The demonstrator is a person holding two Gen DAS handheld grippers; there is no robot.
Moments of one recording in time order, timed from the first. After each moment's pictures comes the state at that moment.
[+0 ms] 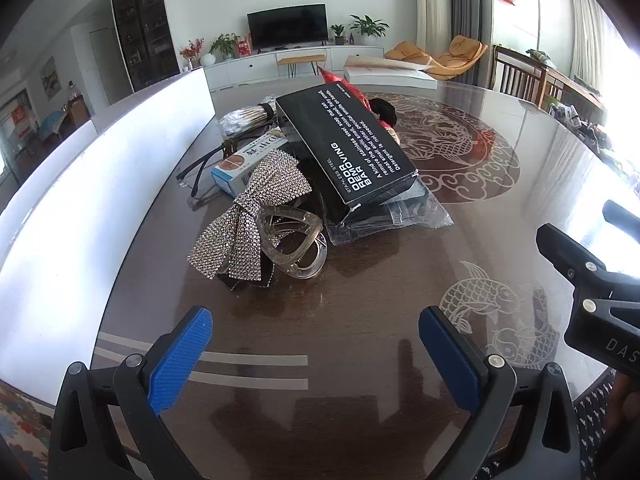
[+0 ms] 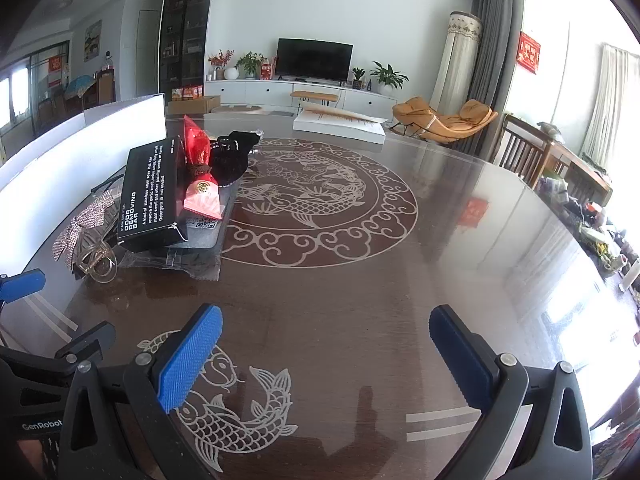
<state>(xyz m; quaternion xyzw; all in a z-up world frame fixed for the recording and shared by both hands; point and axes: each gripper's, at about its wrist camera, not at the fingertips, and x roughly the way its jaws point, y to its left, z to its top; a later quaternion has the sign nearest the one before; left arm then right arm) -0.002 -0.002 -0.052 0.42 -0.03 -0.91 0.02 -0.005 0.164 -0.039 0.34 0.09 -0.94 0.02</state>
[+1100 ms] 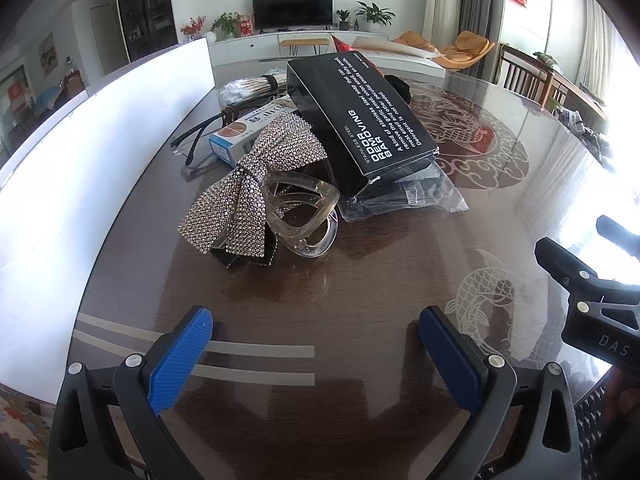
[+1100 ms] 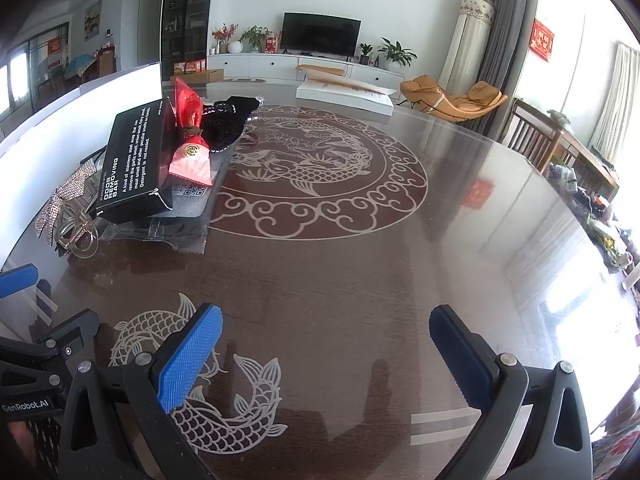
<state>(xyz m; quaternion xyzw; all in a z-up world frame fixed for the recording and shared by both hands) -0.014 -0.014 -0.073 0.44 0.00 -0.90 0.01 -0.026 0.164 -0.060 0.39 0.10 -0.92 0.02</state>
